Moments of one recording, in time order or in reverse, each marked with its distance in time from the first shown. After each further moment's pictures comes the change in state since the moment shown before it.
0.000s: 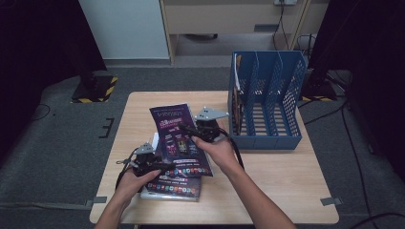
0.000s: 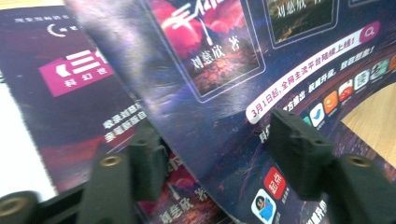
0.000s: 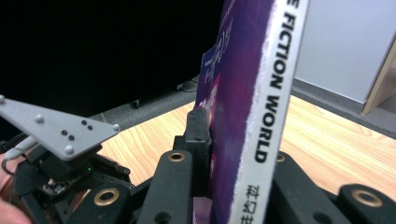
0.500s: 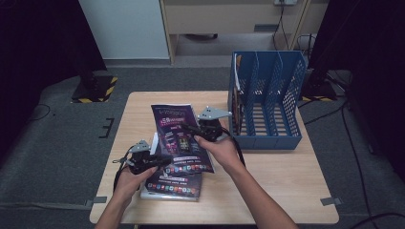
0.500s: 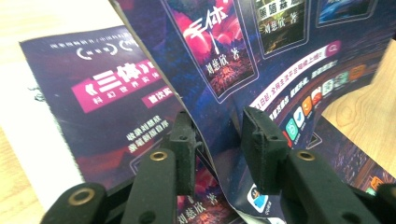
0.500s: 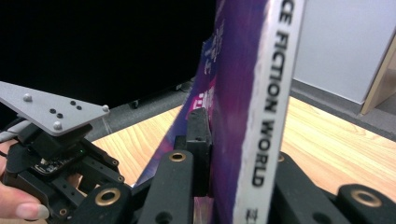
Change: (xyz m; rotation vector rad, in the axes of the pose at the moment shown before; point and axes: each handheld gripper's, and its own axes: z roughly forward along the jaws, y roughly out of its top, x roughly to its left) left arm 0.001 0.007 -0.011 -0.040 0.035 0.024; right arm -0.006 0.000 -0.006 -0.002 -0.004 -0.002
